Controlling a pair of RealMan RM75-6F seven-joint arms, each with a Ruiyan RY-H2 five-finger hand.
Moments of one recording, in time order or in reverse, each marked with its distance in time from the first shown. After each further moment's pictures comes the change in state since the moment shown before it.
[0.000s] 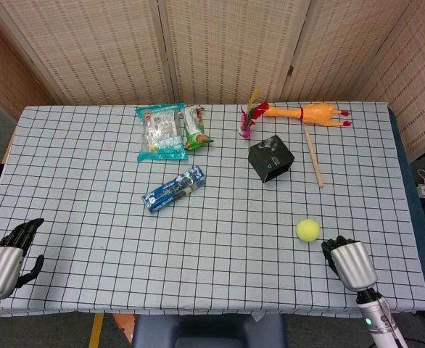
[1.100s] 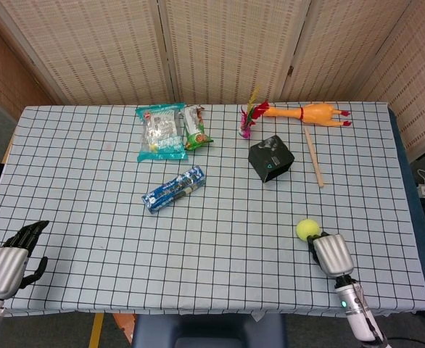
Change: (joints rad) left arm -0.011 0.003 0.010 -0.010 -0.005 -0.030 0.012; right arm 0.077 -0.172 0.033 0.149 0.149 -0.192 -0.012
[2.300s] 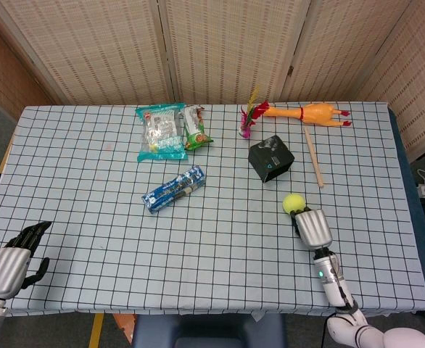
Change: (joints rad) left arm -0.007 0.000 0.006 0.002 -0.001 -0.016 0.003; right arm 0.189 -0.250 0.094 0.408 0.044 -0.038 0.126
